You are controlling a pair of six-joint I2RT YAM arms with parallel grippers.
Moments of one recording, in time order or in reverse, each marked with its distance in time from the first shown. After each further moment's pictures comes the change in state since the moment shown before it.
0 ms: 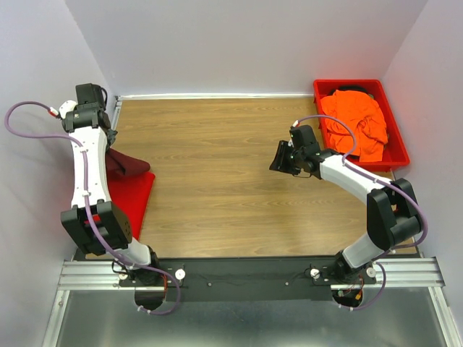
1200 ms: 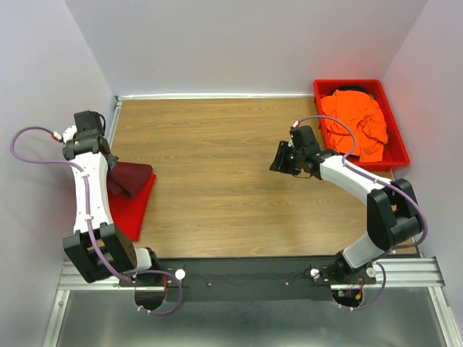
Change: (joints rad) left arm 0.063 -0.201 -0.286 0.061 0.052 0.130; right arm 0.000 -0.002 -0.005 0.002 0.000 0.001
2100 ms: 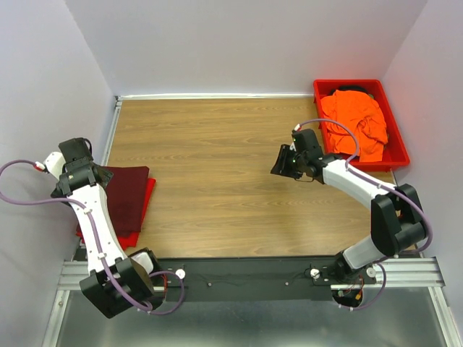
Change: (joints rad) left arm 0.167 -0.272 -0.256 0.039 -0.036 0.008; right arm 0.000 -0.048 -0.052 0.003 -0.019 -0.001
